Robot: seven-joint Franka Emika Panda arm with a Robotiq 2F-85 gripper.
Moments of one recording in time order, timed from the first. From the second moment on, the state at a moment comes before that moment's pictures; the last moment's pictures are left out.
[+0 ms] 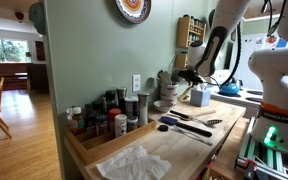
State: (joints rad) arm 1.58 0.55 -1.72 -2.75 -0.18 3.02 1.69
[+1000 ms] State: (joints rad) arm 1.95 0.96 -2.01 -2.75 -0.19 2.70 1.75
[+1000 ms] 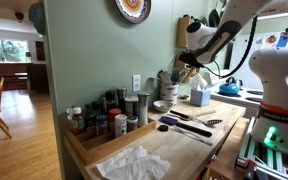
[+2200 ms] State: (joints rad) arm 1.92 1.18 -1.87 -2.73 -0.14 2.89 1.58
